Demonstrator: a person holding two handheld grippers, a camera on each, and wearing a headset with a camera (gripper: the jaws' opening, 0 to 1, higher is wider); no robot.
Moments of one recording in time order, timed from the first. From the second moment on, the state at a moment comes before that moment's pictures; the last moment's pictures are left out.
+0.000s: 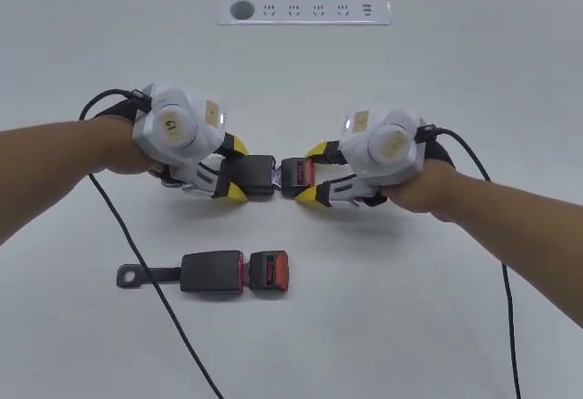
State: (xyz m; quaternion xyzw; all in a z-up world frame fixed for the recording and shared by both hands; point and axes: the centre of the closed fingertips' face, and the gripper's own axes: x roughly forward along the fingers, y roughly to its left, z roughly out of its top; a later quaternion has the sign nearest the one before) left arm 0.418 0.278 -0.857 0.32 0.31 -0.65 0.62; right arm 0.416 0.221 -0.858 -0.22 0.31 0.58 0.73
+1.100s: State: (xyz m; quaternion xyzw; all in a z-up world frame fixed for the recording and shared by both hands) left arm 0.417 0.277 -0.856 0.32 0.31 -0.64 0.62; right arm 0.414 0.197 -0.855 -0.22 0.30 0.58 0.73
